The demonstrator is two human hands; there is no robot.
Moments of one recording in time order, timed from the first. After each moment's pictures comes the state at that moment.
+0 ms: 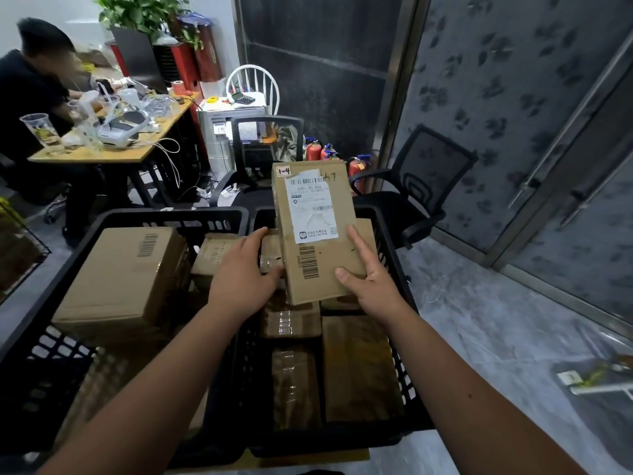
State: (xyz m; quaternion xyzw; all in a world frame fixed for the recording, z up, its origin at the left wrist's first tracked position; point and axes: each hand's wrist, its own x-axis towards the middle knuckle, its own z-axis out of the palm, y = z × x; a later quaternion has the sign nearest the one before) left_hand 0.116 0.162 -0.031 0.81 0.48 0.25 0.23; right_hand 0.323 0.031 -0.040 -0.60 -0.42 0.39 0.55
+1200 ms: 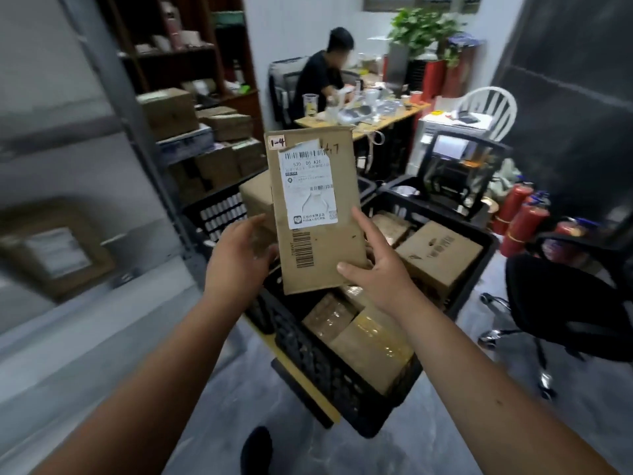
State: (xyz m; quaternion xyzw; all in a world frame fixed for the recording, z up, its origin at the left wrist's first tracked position) left_hand 0.094 -0.073 -0.003 0.53 0.75 0.40 0.03; right_hand 0.337 -0.017 -0.005 -0.35 -0.66 0.54 0.38
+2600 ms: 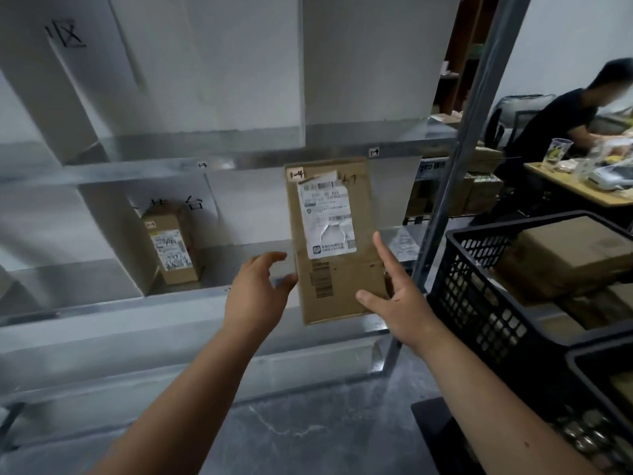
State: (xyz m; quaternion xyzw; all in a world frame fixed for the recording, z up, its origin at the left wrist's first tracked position) left_hand -0.239 -0.392 0.010 0.25 0.89 0.39 -0.03; right_hand -0.079 -0.212 0.005 -0.15 -0.75 0.61 0.20
